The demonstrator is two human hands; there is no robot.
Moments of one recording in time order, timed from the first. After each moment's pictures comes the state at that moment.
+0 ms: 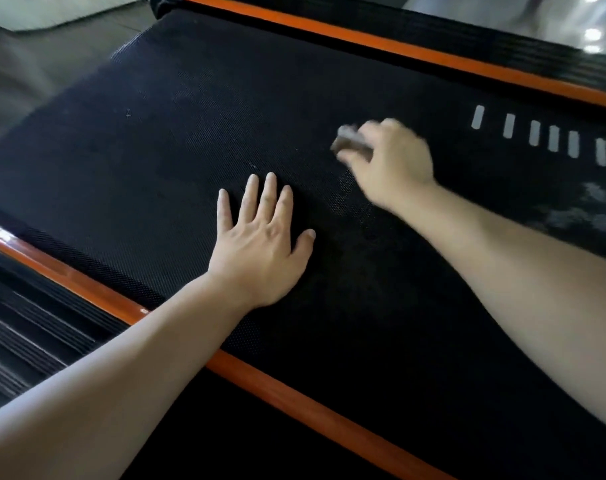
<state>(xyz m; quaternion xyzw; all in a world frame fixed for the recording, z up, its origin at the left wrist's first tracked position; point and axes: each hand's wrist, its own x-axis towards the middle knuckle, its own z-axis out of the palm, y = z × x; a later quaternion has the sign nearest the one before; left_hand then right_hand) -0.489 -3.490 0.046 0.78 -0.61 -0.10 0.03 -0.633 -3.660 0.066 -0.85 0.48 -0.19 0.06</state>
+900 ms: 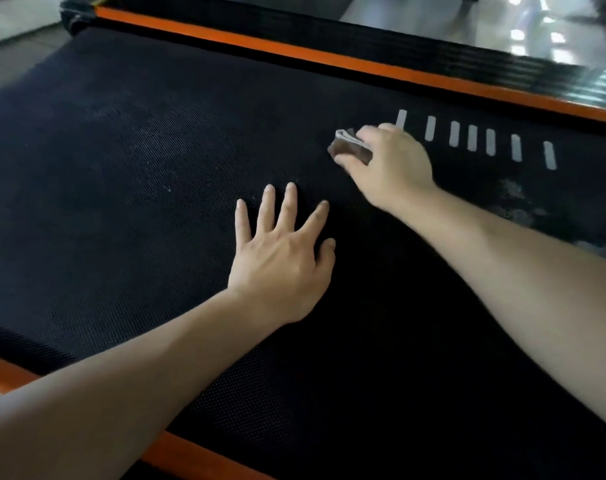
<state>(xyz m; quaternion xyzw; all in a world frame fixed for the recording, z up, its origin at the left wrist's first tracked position) -0.587 -3.545 0.046 0.73 -0.68 -0.09 0.07 -0.724 -3.711 0.057 -0.83 0.51 -0.20 0.03</state>
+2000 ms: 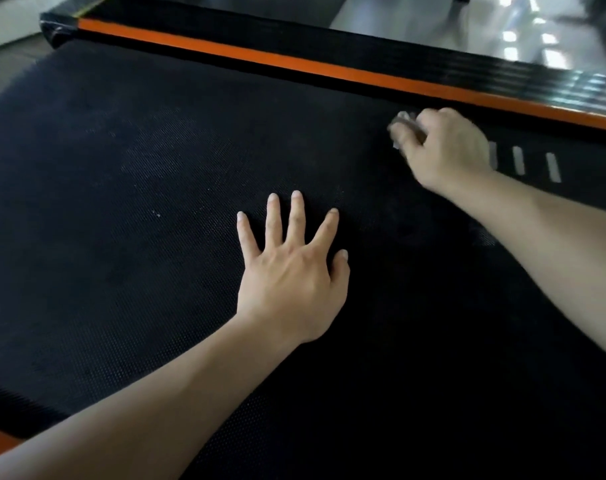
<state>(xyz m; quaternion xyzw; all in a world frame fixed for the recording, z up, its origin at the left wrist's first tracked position) -0.595 -3.564 0.039 0.72 -0.68 -0.08 0.09 -0.780 -3.781 0.062 -0.78 0.60 -0.19 -0.03</state>
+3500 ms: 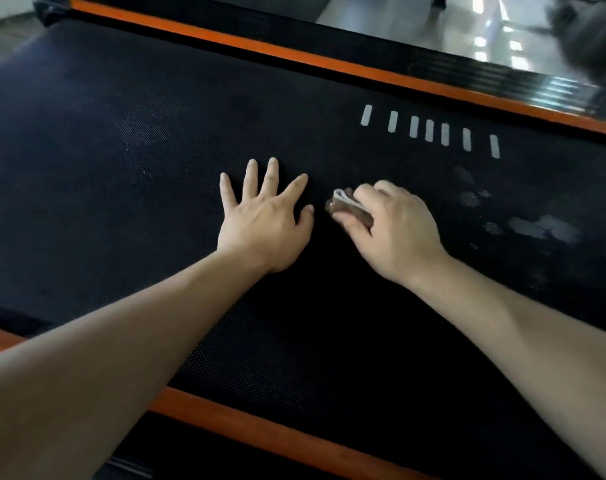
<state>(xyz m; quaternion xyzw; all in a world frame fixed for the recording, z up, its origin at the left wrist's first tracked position) -0.594 -3.567 0.041 0.73 -0.67 -0.09 0.09 -0.795 -3.605 0.053 -0.86 0.47 -0.20 0.02</state>
